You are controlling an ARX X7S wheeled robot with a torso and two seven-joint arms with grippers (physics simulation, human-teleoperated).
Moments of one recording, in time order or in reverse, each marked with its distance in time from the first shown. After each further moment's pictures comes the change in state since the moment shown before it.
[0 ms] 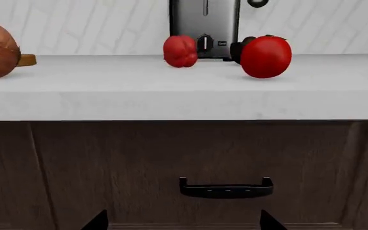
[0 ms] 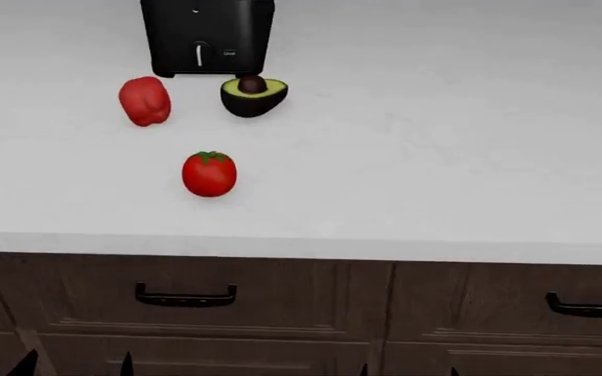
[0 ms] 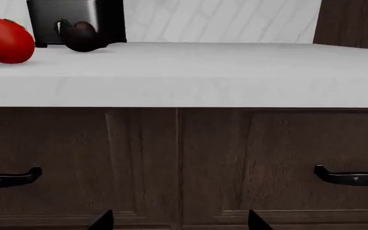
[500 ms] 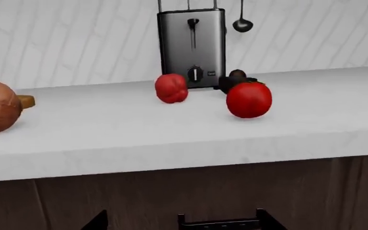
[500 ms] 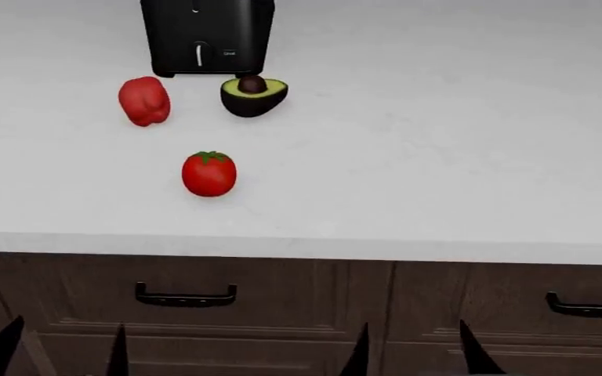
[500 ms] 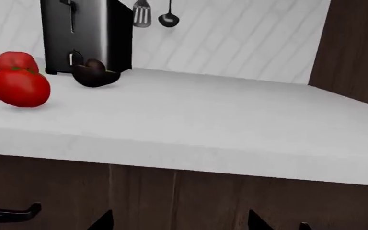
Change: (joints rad) left arm 0.003 -0.072 0.044 0.269 -0.008 -0.207 -0.035; right arm 0.033 0.075 -0.047 -0.309 -0.018 0.280 0.049
